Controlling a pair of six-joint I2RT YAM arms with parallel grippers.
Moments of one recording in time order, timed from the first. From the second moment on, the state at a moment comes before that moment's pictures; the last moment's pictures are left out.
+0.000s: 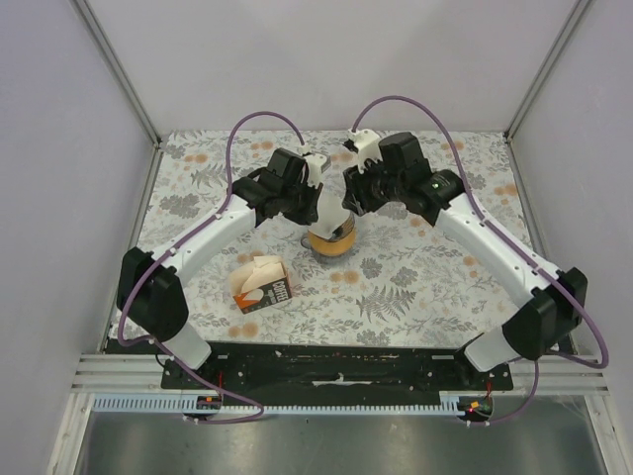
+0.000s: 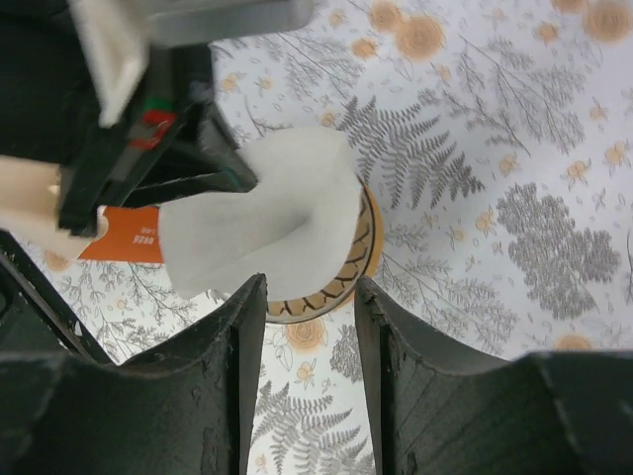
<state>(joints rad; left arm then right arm) -0.60 1.62 1.40 -0.60 0.16 -0.10 0.58 1.54 1.53 -0.65 -0.20 0.01</state>
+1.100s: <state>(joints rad) -0.60 1.62 1.40 -0.60 0.17 -0.10 0.58 1.48 1.24 -0.54 -0.71 -1.13</state>
